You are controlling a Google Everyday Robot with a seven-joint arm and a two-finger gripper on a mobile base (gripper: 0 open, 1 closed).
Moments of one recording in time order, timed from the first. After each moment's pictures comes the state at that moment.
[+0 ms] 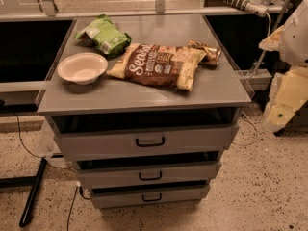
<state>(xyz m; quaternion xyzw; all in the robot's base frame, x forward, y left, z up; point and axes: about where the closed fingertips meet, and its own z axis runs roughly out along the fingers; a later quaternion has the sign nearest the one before) 0.438 -0.217 0.976 -0.60 0.78 -0.03 0.16</state>
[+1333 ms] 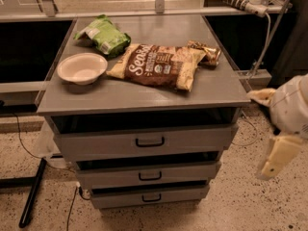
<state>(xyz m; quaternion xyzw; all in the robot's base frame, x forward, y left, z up) 0.414 -0.227 0.869 -0.64 0.74 0.01 0.19</state>
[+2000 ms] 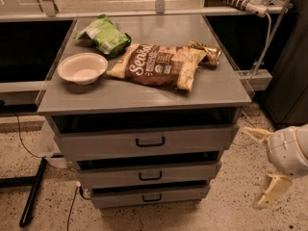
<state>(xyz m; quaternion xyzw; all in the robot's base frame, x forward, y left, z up) 0.393 -0.242 0.762 -0.66 0.71 0.08 0.25</state>
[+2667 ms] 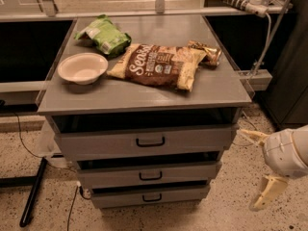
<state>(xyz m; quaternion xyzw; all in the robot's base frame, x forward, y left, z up) 0.393 -0.236 0.753 -0.66 0.70 0.09 0.25</state>
